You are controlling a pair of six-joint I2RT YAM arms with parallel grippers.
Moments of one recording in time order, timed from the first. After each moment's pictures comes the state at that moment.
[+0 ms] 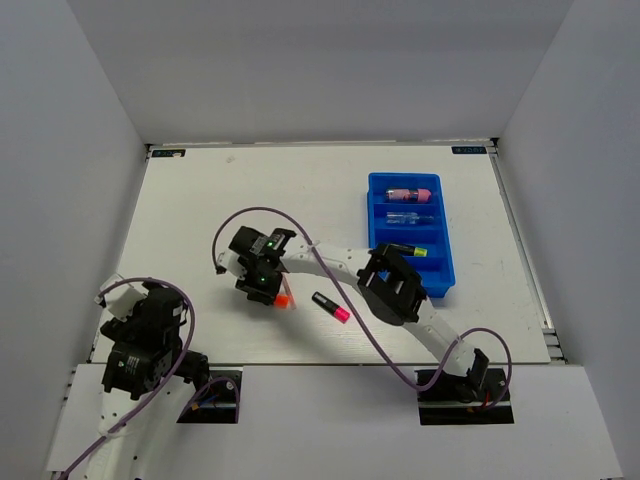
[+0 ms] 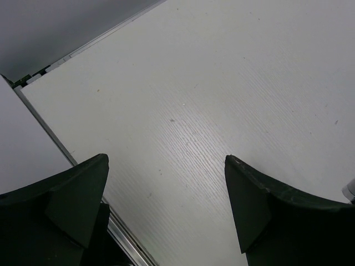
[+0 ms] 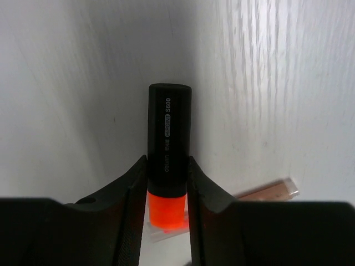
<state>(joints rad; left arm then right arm) -0.24 0.28 0.64 -1.17 -0.85 -0.84 1.14 2.38 2.03 -0.82 -0.19 -0.27</state>
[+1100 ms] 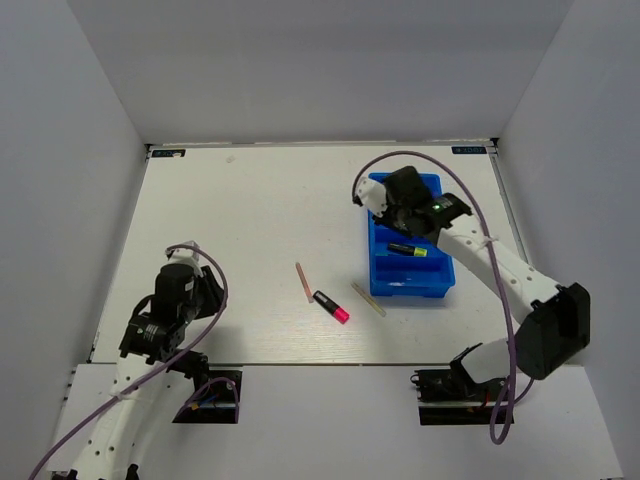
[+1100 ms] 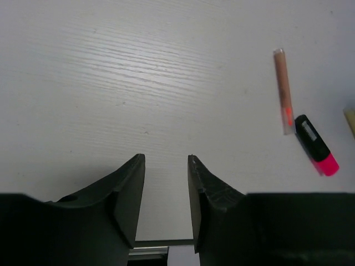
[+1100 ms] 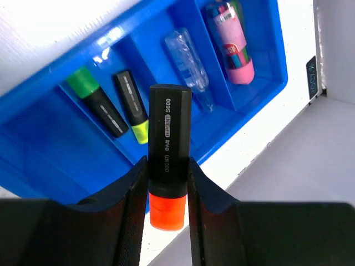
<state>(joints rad) -0.24 0.46 0.57 -0.82 -0.09 -0.45 0.63 1.44 1.29 -0.78 0.26 -0.64</state>
